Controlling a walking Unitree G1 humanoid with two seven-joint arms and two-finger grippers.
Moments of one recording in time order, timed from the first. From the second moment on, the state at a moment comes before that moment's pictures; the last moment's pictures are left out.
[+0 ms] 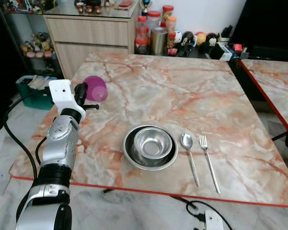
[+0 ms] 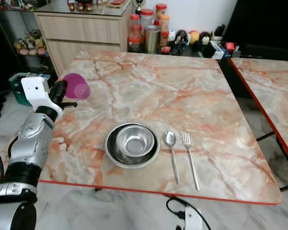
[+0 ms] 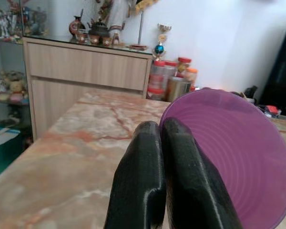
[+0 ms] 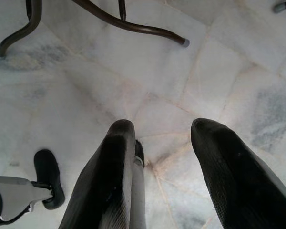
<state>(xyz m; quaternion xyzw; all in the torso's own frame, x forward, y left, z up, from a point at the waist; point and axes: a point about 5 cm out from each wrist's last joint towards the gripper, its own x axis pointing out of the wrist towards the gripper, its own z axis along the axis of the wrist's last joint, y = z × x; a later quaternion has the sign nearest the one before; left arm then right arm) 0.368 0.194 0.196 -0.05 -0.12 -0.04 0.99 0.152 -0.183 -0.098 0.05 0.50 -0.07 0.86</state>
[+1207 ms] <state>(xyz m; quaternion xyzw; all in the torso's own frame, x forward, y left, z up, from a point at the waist) 0.367 0.177 0.193 -0.05 -0.12 -0.07 0.99 0.141 -0.192 -0.102 0.04 0.52 -0.07 0.85</state>
